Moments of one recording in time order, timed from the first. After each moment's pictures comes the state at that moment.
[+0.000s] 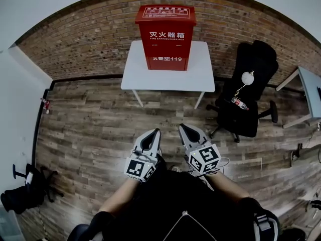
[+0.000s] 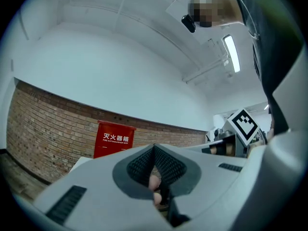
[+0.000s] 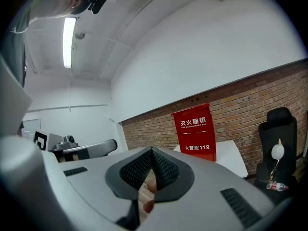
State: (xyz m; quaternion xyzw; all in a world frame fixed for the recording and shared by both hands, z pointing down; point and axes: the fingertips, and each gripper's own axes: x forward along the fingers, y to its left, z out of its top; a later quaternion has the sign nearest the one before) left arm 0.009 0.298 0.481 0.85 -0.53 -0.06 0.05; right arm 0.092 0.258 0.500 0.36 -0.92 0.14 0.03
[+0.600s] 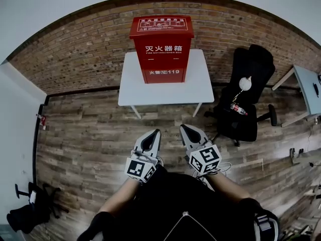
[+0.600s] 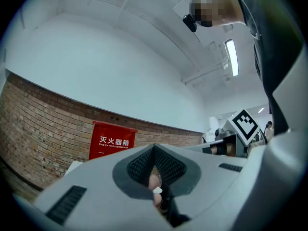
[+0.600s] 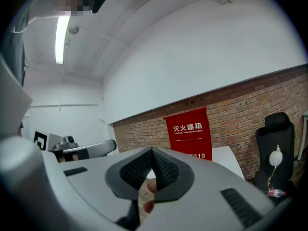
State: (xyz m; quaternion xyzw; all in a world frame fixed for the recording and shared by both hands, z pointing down) left arm -0.025 0.199 0.467 0.87 -0.49 -0.07 0.05; right arm 0.063 0.166 0.487 0.40 -0.91 0.13 0.03
